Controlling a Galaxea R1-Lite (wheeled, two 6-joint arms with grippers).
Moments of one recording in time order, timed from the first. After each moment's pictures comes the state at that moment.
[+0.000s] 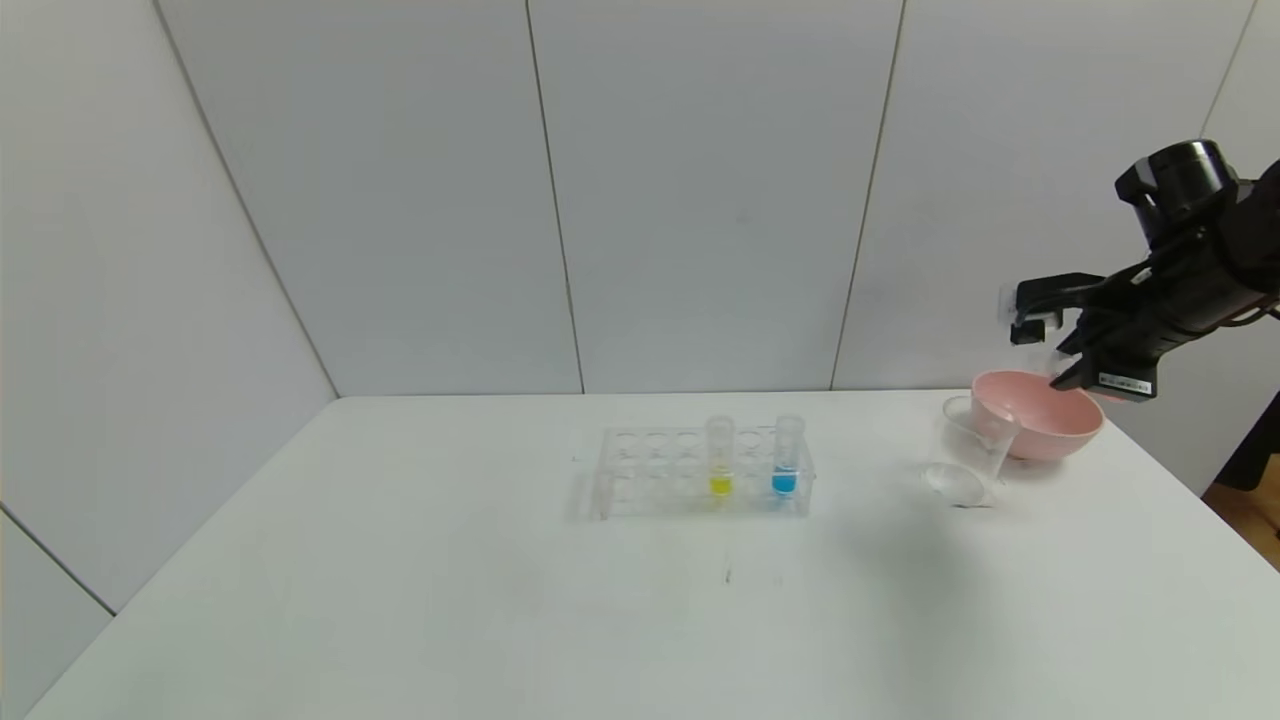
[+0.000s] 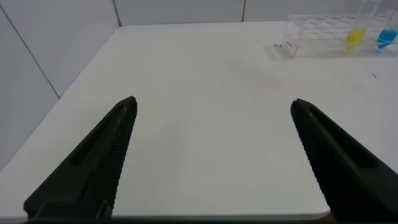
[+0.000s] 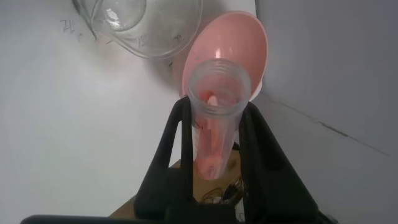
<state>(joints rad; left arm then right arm) 0.00 0.00 0.00 0.00 0.00 0.00 -0.03 2.07 -2.00 0.79 -0.06 -1.28</state>
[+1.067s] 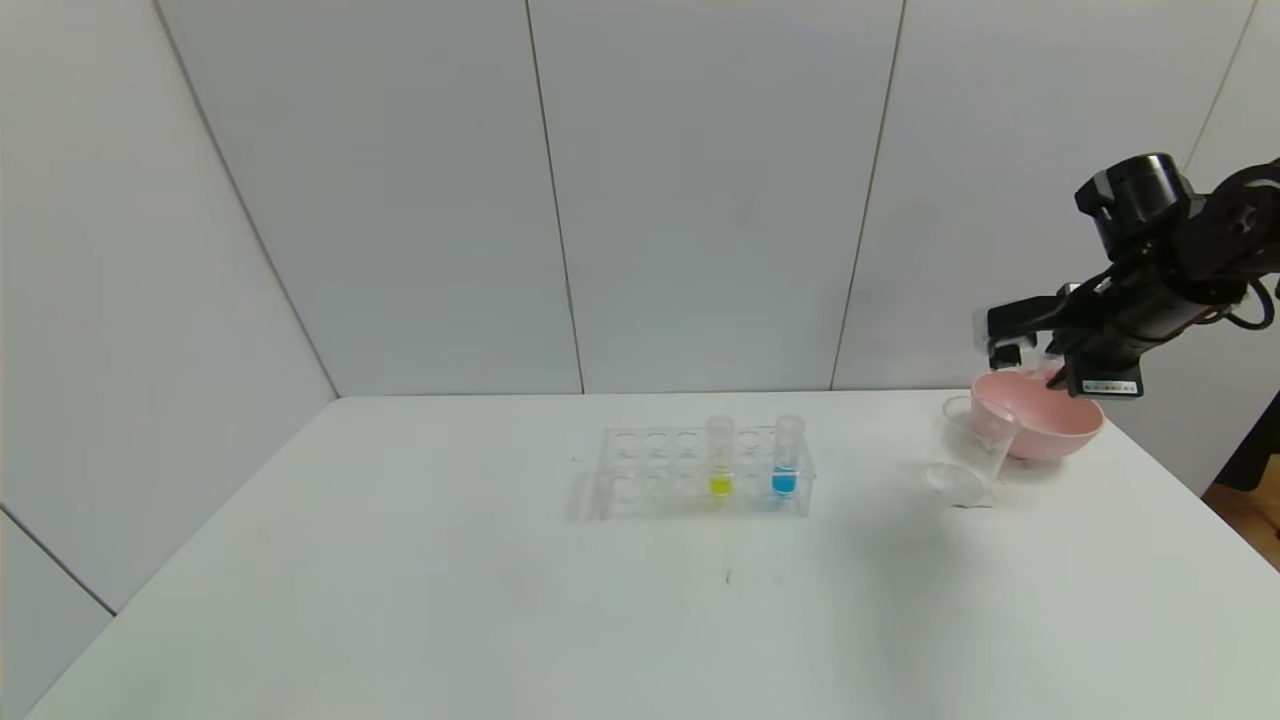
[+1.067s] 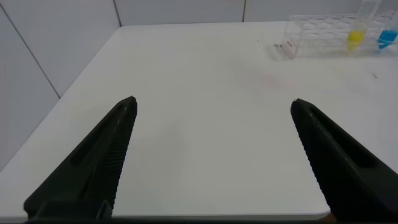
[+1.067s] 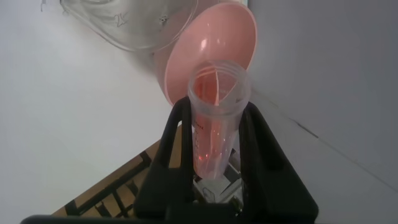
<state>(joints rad) 0.00 0.00 0.00 0.00 0.00 0.00 0.02 2.10 -2.00 0.75 -0.21 -1.41</state>
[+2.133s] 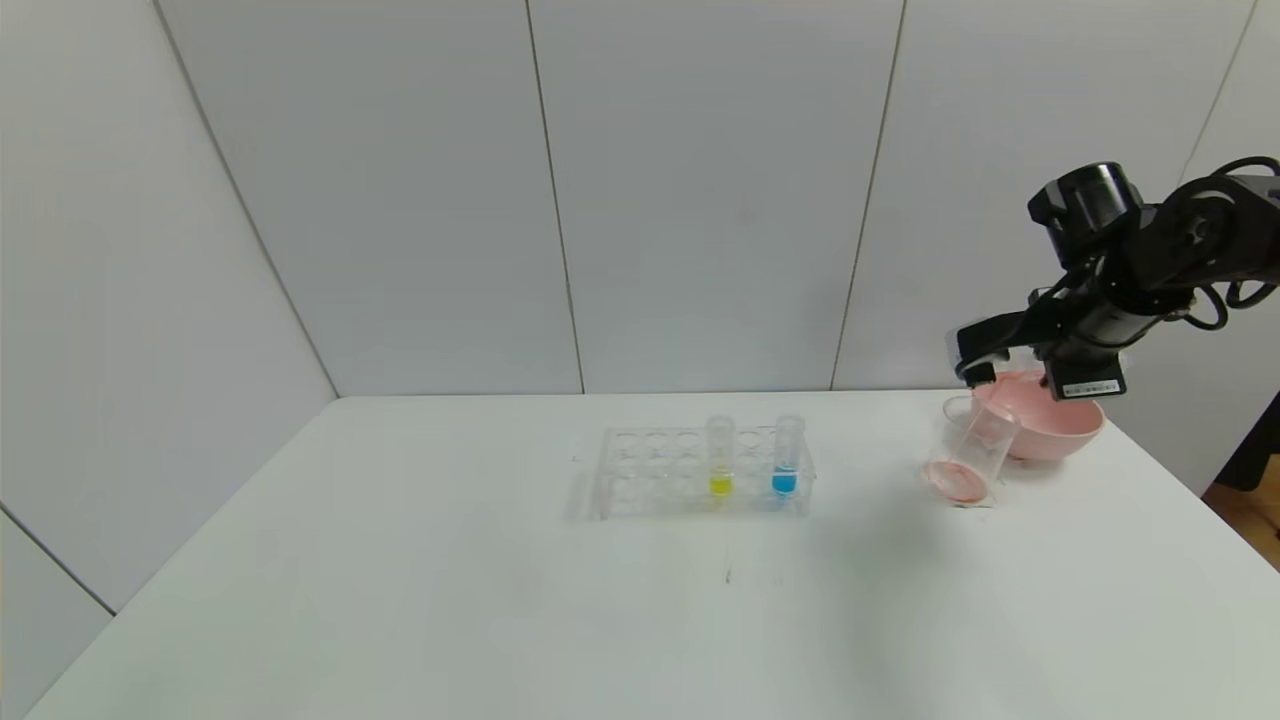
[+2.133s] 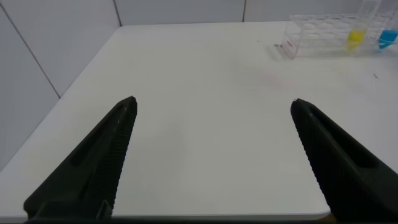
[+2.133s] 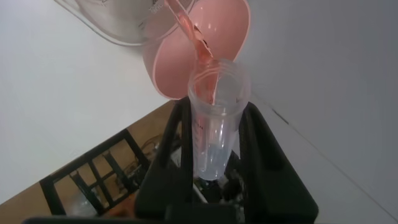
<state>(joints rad) 0.00 0.00 0.00 0.00 0.00 0.00 0.08 2.13 -2.00 0.72 -0.41 -1.49</state>
